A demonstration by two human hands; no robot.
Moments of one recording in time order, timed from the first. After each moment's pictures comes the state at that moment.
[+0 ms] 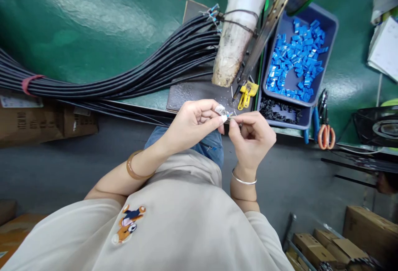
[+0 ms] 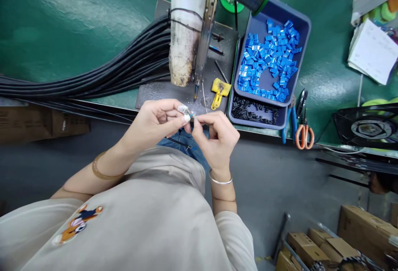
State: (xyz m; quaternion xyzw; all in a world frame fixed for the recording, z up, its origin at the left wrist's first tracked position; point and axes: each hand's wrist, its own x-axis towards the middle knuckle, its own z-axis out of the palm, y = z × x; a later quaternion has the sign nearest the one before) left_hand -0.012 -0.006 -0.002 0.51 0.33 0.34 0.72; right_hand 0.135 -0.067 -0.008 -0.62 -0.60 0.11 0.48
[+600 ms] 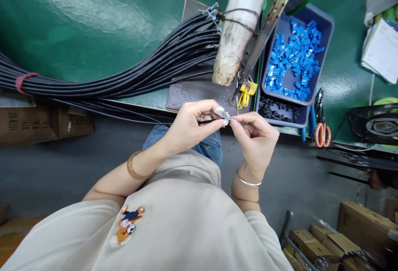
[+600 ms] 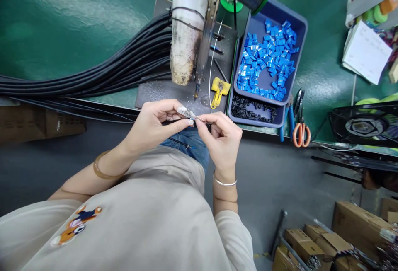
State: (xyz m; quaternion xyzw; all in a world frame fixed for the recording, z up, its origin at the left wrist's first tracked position) left_hand -0.010 -0.009 -0.010 0.57 0.33 0.38 0.64; right_hand 0.143 -0.072 0.006 -0.66 -0.52 0.26 0.47
